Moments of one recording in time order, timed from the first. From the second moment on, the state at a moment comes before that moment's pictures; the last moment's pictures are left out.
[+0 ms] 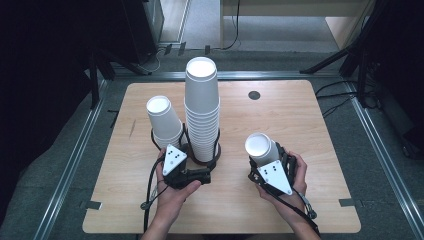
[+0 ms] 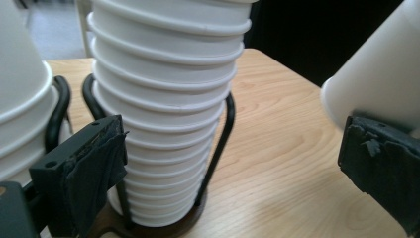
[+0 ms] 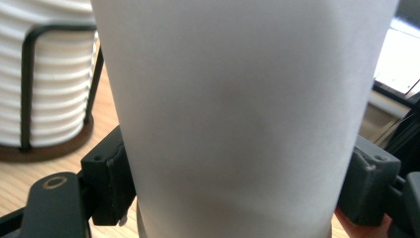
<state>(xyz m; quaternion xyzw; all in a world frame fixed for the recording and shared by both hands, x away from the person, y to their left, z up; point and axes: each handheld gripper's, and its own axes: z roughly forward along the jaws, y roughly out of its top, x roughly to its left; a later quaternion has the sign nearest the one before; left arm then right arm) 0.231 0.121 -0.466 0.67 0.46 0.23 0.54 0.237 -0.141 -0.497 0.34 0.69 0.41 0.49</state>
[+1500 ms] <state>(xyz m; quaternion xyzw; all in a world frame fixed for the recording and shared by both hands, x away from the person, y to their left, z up) 0.224 0.086 -0.452 0.72 0.45 0.07 0.53 0.208 -0.079 -0.539 0.20 0.73 0.36 0.54</state>
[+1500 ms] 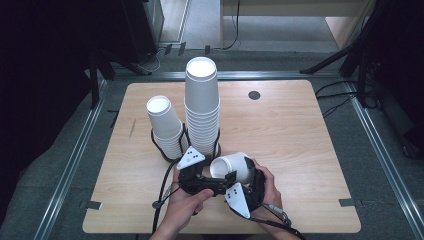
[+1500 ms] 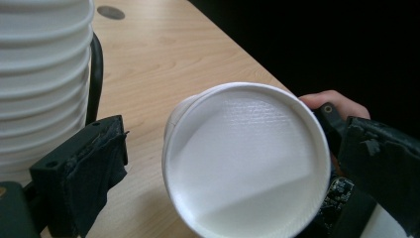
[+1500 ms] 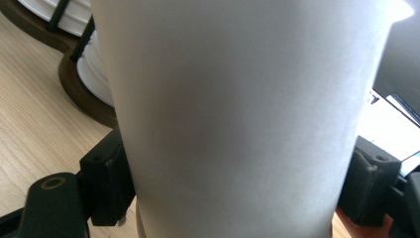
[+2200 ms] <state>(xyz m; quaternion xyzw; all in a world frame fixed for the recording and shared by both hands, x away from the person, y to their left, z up) 0.227 0.084 -0.456 0.73 0.46 0.04 0.50 0.203 -0.075 -0.542 0.18 0.73 0.36 0.56</state>
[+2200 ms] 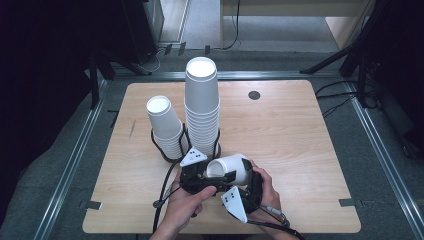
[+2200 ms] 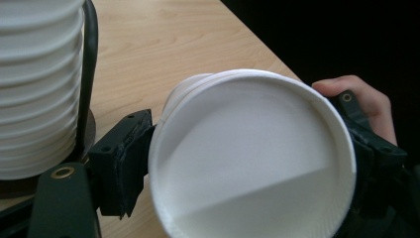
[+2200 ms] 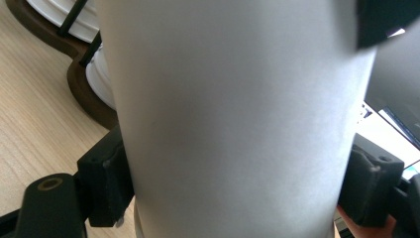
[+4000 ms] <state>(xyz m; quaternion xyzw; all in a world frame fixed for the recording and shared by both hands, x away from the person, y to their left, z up) 0.208 0.110 -0.452 0.59 0.36 0.20 0.69 0.202 -0.132 -0.471 0.41 0.65 0.52 0.37</state>
